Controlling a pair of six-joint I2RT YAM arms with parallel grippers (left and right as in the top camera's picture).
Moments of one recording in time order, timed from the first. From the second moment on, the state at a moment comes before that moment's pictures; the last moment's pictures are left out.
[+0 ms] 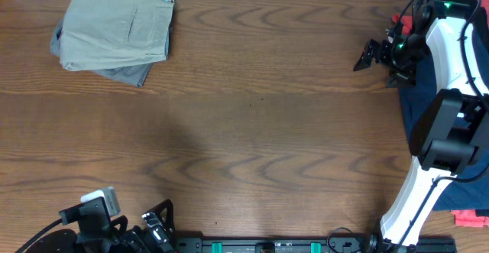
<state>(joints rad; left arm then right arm) 0.27 0.48 1.33 -1.70 0.37 -0.25 -0.19 2.22 1.97 -1.36 -0.34 0.15</state>
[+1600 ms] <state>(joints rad) 0.06 0.01 0.01 -0.03 0.19 -0.07 -0.19 2.22 1.97 -1.36 -0.34 0.15</state>
